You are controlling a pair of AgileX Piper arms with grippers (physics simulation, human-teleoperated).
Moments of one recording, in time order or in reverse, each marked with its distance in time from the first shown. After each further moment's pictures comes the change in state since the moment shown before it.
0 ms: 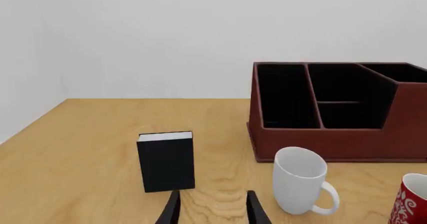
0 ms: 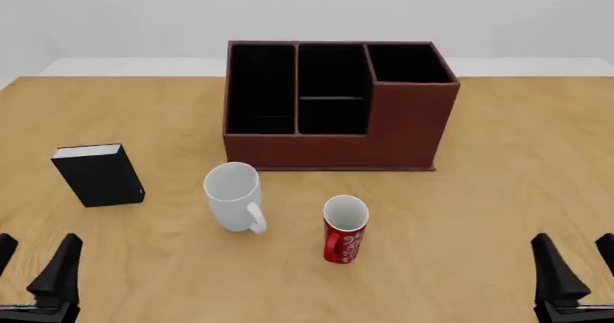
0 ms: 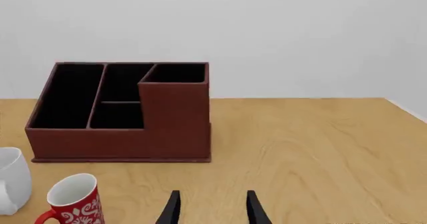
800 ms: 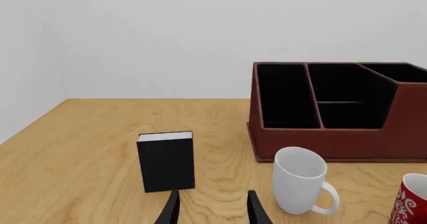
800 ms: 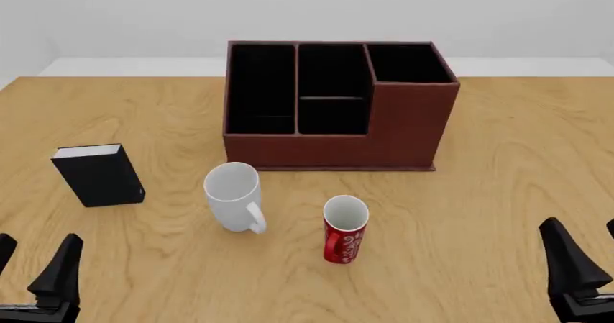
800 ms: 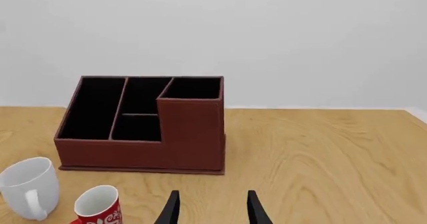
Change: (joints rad) left arm 0.000 0.000 0.000 0.000 0.000; right arm 0.064 0.038 -0.135 0.082 0.019
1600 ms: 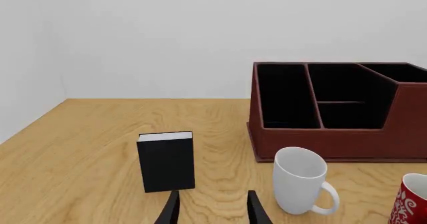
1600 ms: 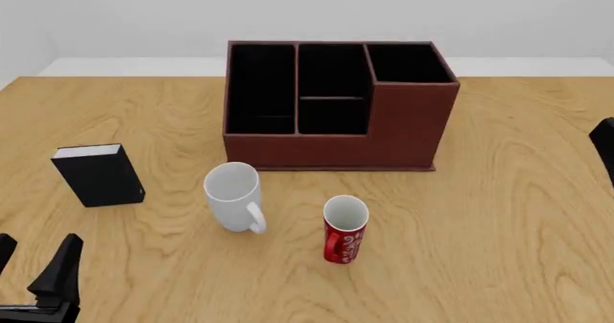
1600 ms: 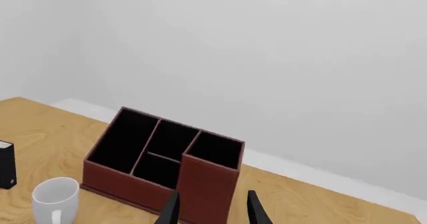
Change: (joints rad) left arm 0.000 0.000 0.000 0.000 0.000; right arm 0.196 0.262 -0.486 0.128 -0.229
